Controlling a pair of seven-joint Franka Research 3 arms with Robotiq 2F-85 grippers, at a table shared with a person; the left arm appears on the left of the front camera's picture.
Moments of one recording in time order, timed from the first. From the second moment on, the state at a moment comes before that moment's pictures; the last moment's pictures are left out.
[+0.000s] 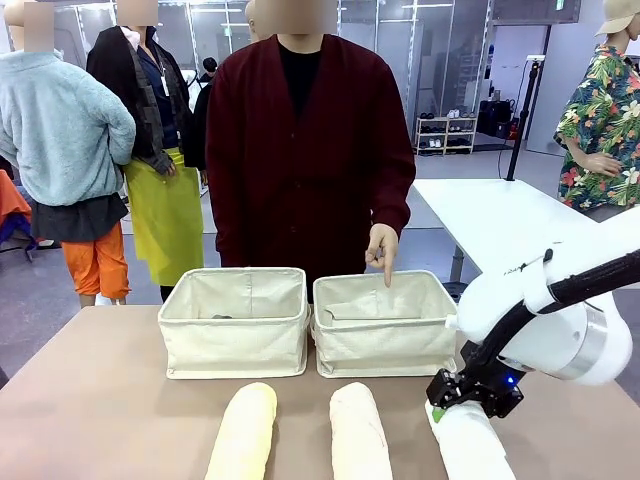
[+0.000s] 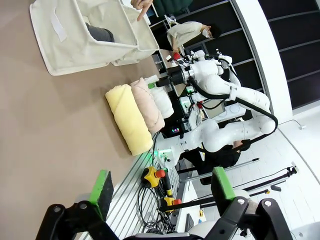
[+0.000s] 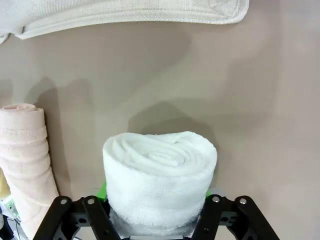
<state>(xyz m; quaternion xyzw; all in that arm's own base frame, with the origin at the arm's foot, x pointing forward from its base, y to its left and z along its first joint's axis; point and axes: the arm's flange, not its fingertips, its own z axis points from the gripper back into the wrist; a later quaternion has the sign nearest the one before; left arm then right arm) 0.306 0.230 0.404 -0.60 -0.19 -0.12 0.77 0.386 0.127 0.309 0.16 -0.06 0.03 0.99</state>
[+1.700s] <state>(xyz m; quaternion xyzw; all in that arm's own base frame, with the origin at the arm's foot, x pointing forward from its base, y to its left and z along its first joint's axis) 0.306 0.230 0.404 -0.60 -0.19 -0.12 0.77 0.301 0.195 0.480 0.10 -0.04 0.55 0.83</state>
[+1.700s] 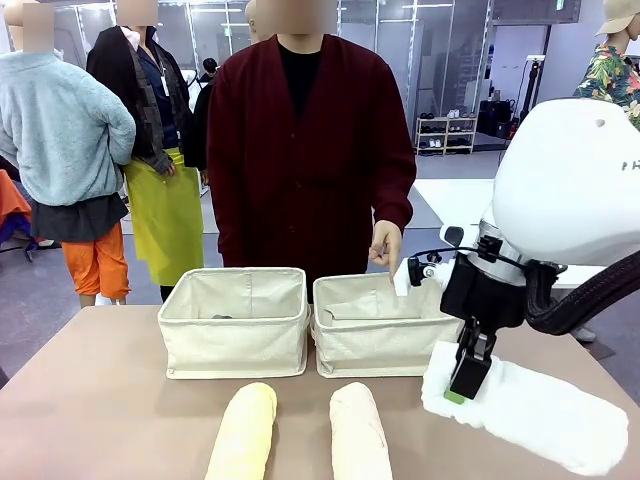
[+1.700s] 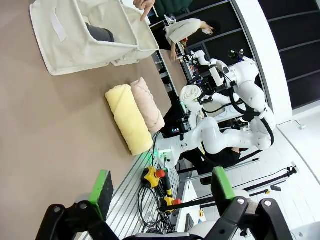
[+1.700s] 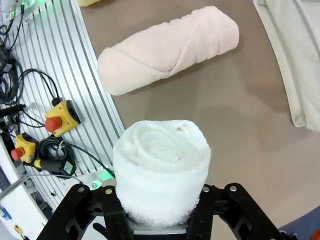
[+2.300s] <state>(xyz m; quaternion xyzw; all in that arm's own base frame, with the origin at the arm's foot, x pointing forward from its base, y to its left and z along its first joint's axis) 0.306 0.230 0.404 -0.60 -0.19 -0.12 0.77 0.334 0.228 0.493 0.02 -0.07 0.64 0.76</state>
